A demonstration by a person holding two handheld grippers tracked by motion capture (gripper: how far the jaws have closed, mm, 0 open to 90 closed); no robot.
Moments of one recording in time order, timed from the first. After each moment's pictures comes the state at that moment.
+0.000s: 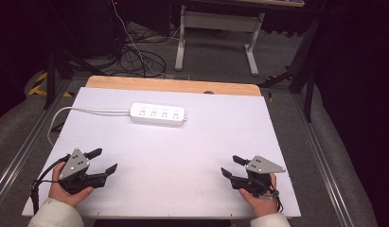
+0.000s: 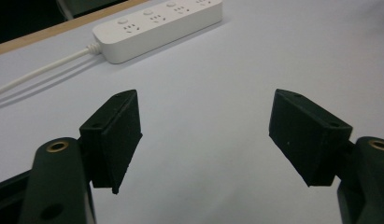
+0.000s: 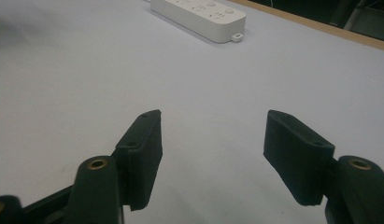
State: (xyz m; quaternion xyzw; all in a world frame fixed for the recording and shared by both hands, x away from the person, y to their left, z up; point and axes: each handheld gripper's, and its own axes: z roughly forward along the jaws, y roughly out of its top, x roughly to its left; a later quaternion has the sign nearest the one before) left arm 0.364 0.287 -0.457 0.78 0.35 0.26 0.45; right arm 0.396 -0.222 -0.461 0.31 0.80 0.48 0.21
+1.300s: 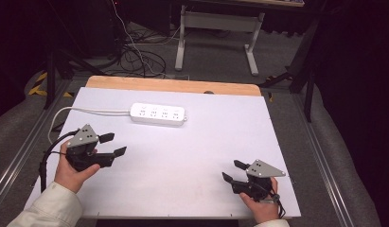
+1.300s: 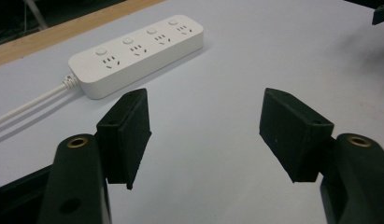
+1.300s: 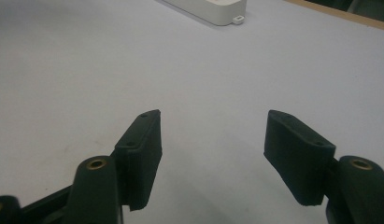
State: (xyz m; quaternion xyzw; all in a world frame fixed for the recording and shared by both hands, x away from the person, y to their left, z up) left arm 0.406 0.268 -0.403 0.80 0.35 0.19 0.44; right arm 0.388 -0.225 -0.469 0.32 0.80 0.46 0.21
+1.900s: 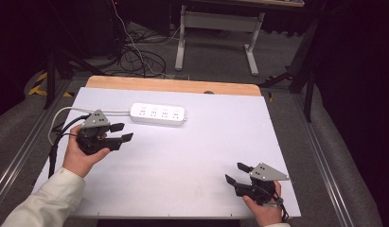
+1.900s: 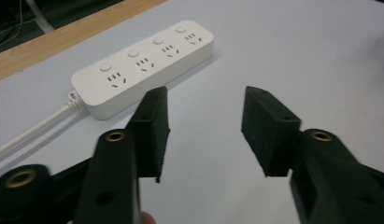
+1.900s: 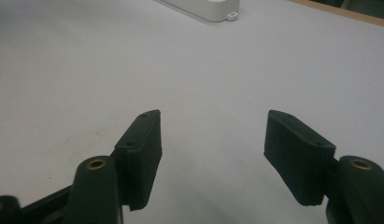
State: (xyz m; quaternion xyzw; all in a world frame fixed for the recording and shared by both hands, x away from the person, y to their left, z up) left arm 0.444 0.251 -0.387 0.82 0.35 0.19 0.42; right arm 0.380 -0.232 -0.470 0.33 0.80 0.46 0.21
